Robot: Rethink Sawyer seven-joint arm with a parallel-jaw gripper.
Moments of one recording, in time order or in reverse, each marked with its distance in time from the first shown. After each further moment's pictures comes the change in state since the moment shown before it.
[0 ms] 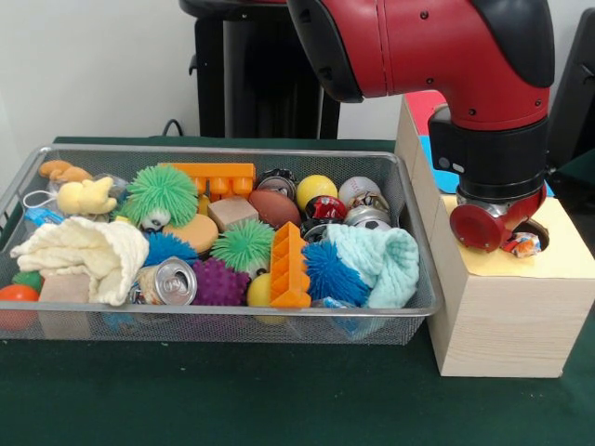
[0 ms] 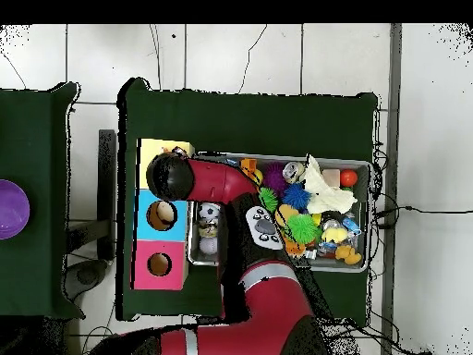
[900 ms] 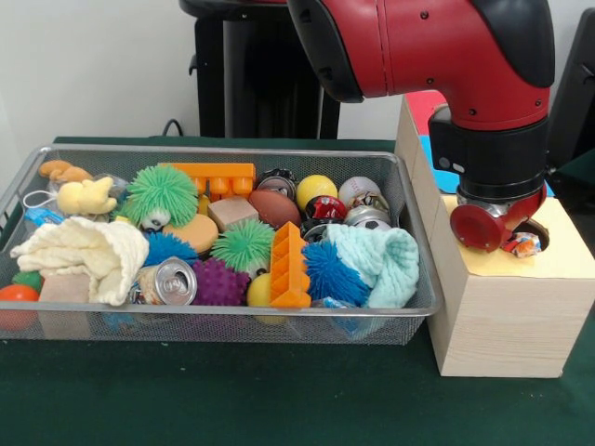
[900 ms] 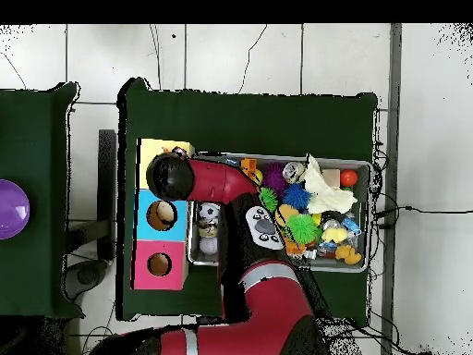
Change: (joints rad) arm 0.000 0.000 0.000 0.000 0.000 0.000 0.000
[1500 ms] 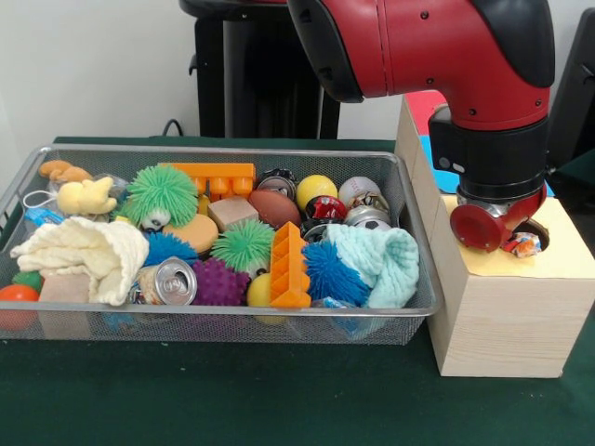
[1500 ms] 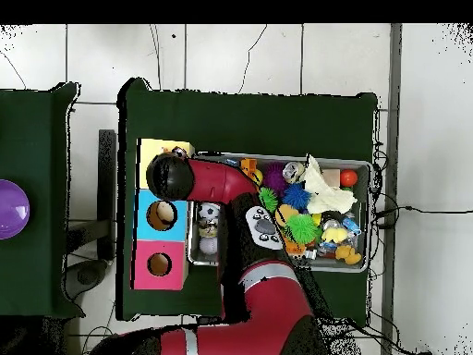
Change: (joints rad) arm 0.000 0.000 0.000 0.000 0.000 0.000 0.000
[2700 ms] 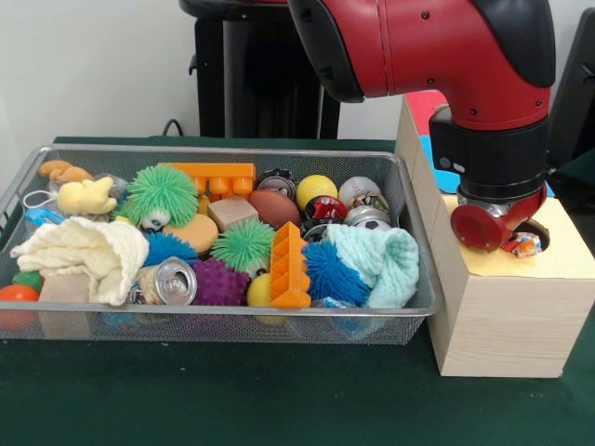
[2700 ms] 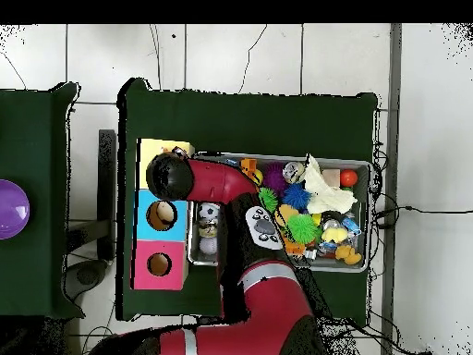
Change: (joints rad) arm 0.002 0.000 -0.001 -0.001 0.000 0.000 0.000
